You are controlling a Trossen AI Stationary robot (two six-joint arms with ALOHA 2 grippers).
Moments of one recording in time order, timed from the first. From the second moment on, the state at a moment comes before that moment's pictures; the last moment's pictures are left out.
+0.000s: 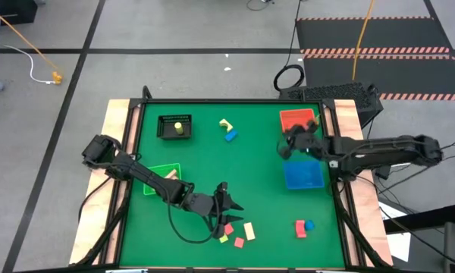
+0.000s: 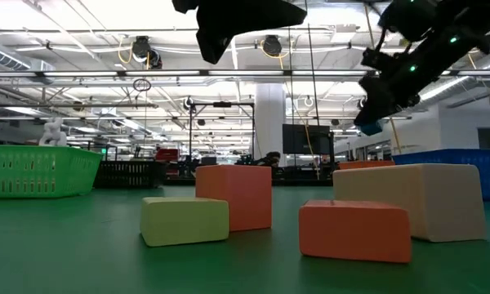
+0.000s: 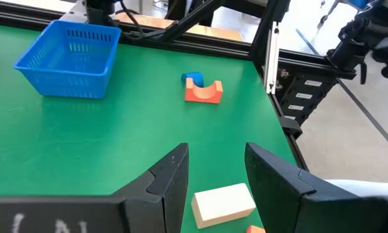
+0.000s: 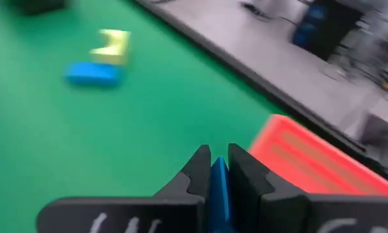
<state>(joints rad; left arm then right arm) -0.43 1.79 1.08 0.32 -0.23 -0.33 -0.16 0.91 0.44 -0.24 0.63 0.30</state>
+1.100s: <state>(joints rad) -0.40 1.79 1.08 0.20 -0.23 -0.41 -0.71 1.05 0.43 -0.12 0.39 0.23</state>
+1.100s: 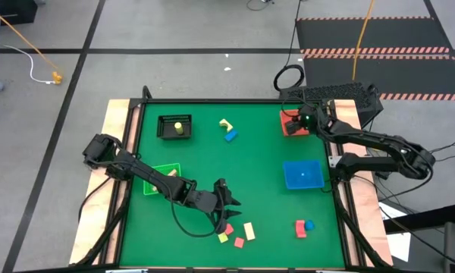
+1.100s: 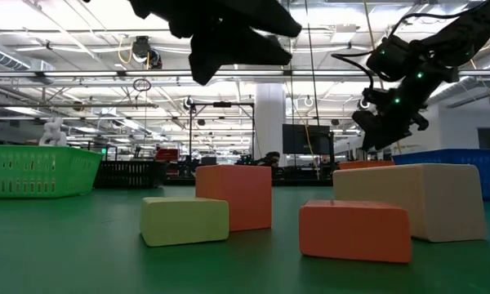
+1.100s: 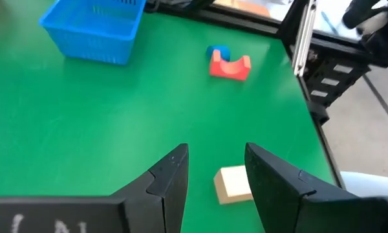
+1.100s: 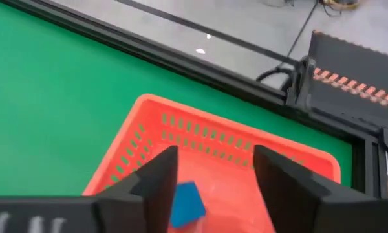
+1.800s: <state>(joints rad) -0.52 1.79 1.08 -0.01 -0.29 -0.60 -0.21 1.03 0.43 0.25 0.05 0.43</state>
